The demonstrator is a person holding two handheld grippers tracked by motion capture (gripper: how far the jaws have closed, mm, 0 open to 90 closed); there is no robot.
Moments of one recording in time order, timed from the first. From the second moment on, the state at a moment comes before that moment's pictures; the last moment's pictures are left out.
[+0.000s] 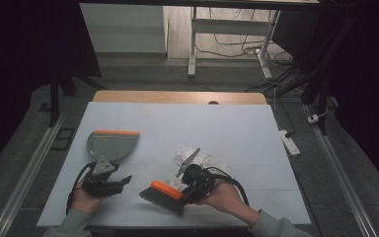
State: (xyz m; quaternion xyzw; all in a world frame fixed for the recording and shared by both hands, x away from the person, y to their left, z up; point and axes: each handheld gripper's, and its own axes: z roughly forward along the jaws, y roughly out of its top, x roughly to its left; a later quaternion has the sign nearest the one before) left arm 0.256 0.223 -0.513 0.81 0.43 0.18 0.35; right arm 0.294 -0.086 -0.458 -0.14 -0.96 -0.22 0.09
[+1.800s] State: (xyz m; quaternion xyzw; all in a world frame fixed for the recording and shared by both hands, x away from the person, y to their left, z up) left arm 0.256 0.222 -0.515 0.81 0.43 0.18 0.35; right arm 0.377 -0.199 -0.454 -0.37 -0.89 -0.26 -0.05
